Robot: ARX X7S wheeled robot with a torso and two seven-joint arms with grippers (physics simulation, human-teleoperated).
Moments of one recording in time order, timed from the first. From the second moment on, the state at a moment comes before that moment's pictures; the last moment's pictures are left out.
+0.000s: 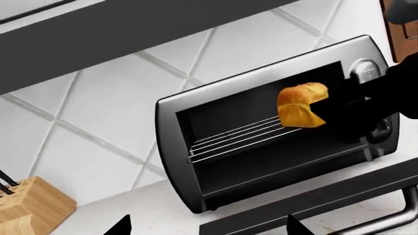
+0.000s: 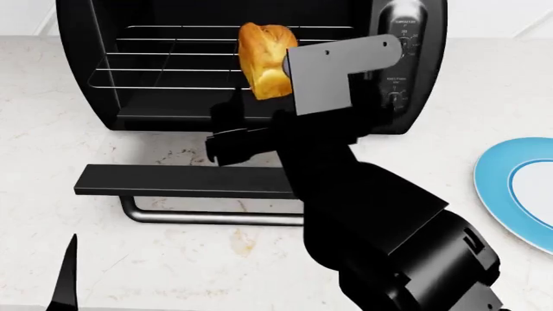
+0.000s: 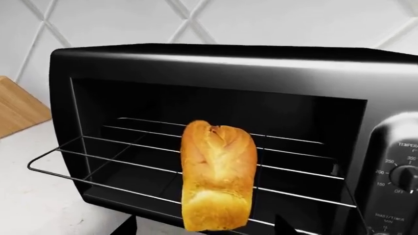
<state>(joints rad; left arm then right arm) 0.00 0.00 0.08 1.05 0.43 -0.76 0.33 1.10 0.38 -0.76 0.09 1.00 0.52 0.47</state>
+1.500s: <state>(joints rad) 0.02 0.00 0.09 1.05 0.44 -0.73 0.33 1.22 0.26 -0.81 0.45 0.94 0.49 0.31</state>
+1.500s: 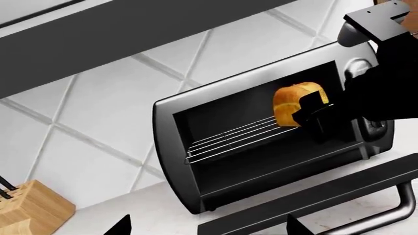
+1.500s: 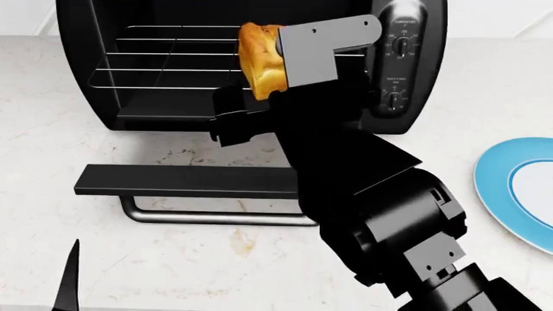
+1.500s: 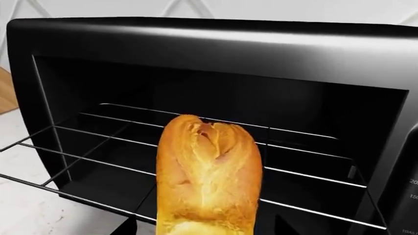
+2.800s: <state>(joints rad) 0.06 0.00 0.10 1.05 0.43 -0.70 0.32 0.91 0.66 -0.71 -0.45 1.15 0.52 0.71</state>
